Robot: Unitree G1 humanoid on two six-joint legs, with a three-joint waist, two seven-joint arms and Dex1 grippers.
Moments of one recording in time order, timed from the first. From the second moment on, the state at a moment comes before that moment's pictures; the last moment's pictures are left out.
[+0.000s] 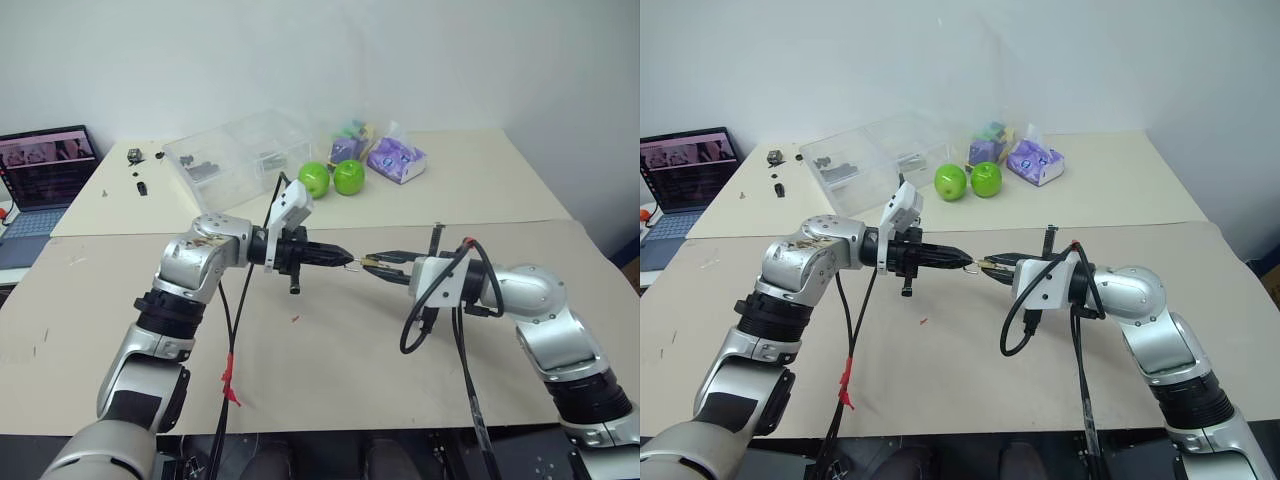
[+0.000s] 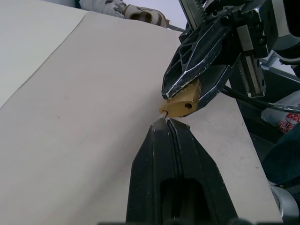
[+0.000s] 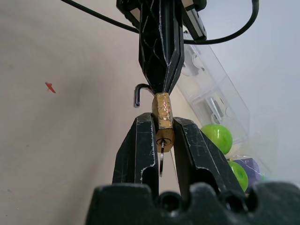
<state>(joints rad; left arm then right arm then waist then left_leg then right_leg) -0.81 0.44 -0.18 0.12 -0.40 0.70 -1.23 -0.38 -0.71 0.14 -0.27 0.00 -0.15 0.88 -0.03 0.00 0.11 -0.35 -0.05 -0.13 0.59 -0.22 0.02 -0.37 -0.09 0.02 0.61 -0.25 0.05</state>
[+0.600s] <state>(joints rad) -0.79 0.45 -0.22 0.11 -0.40 0.70 -1.23 -0.41 -0.70 0.14 -0.27 0.01 -0.11 0.88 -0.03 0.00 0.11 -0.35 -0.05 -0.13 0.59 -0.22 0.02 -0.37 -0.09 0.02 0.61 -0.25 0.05</state>
